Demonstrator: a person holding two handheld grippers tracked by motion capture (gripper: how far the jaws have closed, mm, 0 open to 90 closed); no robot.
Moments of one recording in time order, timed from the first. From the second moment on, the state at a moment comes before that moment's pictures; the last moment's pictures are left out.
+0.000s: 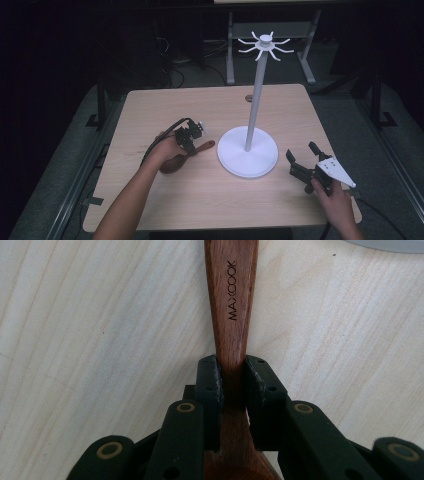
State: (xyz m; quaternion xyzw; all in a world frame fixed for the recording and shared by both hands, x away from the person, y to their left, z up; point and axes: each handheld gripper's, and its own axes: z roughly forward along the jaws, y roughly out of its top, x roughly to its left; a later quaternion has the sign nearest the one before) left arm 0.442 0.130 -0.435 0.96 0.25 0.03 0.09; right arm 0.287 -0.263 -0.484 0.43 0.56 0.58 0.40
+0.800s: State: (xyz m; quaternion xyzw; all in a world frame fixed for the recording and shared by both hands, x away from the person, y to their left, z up) left arm 0.437 0.152 -0.419 0.94 0.30 0.02 0.17; right arm 0.287 -0.263 -0.484 0.43 0.56 0.58 0.40
